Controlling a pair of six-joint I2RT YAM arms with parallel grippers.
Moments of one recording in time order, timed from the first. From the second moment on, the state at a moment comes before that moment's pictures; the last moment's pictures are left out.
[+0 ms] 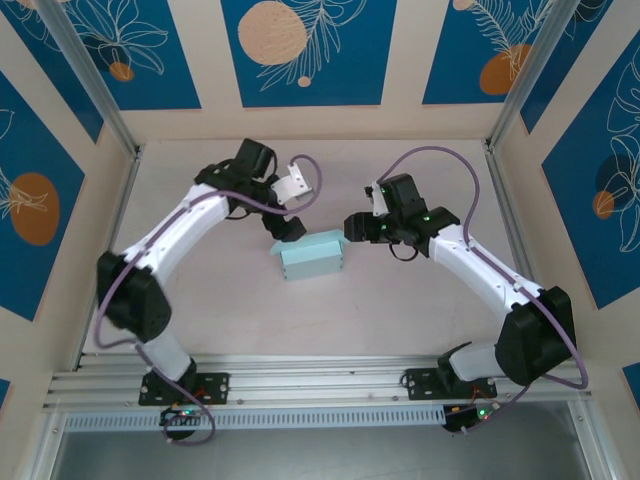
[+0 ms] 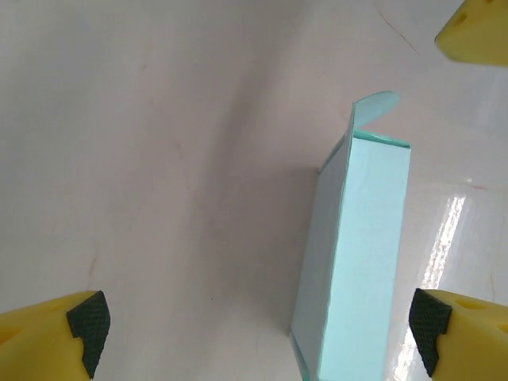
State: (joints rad) left arm -0.50 1.61 1.51 -0.84 0.33 0.52; right arm 0.48 1.37 1.10 -0.61 -0.19 0.38
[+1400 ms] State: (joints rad) left arm -0.53 1.36 0.98 -0.43 0.11 -0.10; right arm 0.58 1.62 1.33 -0.78 -0.07 0.20
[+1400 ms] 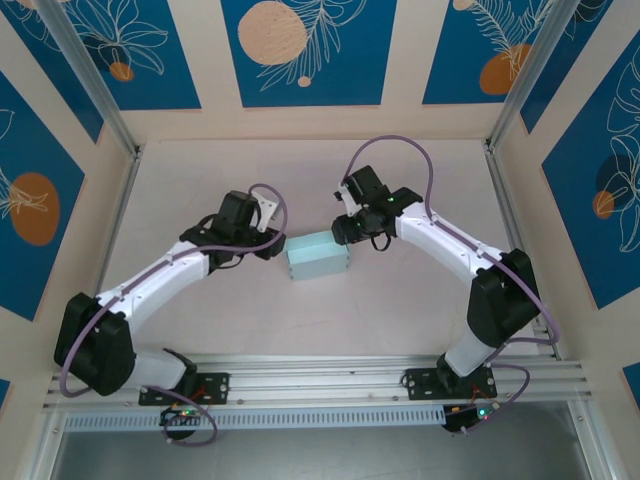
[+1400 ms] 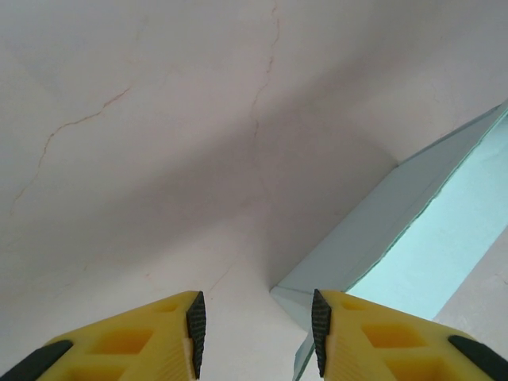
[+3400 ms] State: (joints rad) left arm -0.65 1.43 1.03 -0.55 0.07 -0.13; right arm 0.62 1.56 1.24 -0.74 0.04 0.28
